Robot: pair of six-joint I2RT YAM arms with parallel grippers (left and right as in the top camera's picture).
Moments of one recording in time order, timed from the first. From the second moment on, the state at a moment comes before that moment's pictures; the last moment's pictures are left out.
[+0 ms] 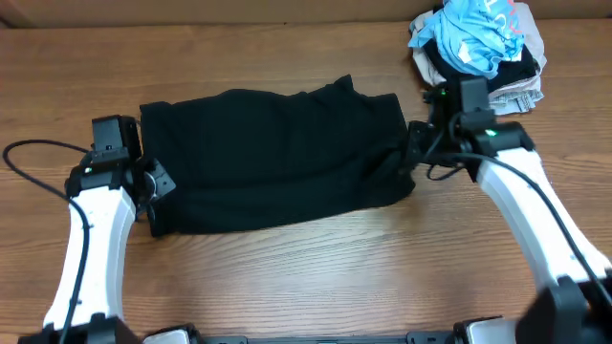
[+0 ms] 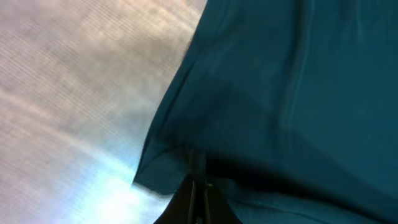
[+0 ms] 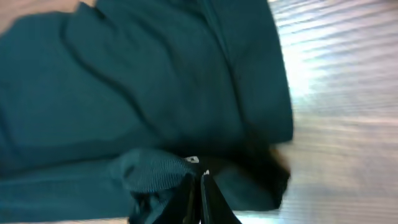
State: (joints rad) left arm 0.19 1.43 1.03 -0.84 -0.11 -0.44; right arm 0.16 1.60 1.21 -0.71 -0.23 0.31
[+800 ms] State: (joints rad) left arm 0.19 1.66 1.20 -0.60 -0.08 -0.24; right arm 0.18 1.82 1.49 -0.84 -0.28 0.19
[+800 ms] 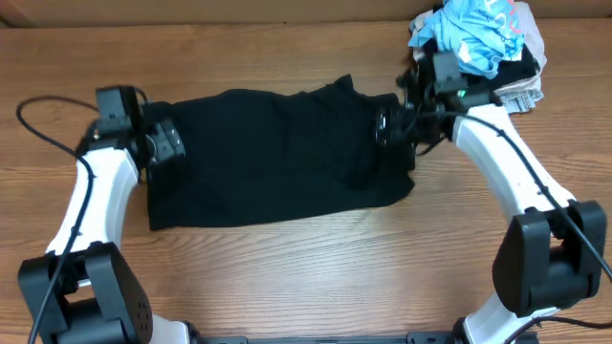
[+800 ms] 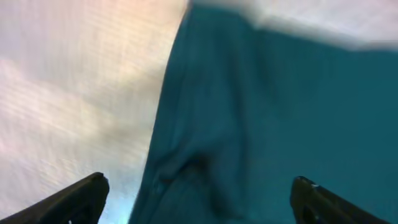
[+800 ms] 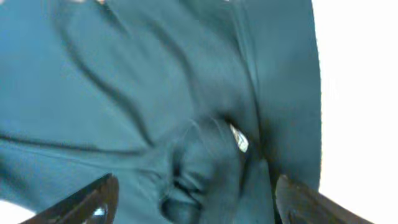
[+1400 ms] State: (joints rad) left arm 0.30 2.10 1.68 -0.64 0.07 0.03; right arm 0.25 1.82 1.72 -0.93 -0.26 0.10
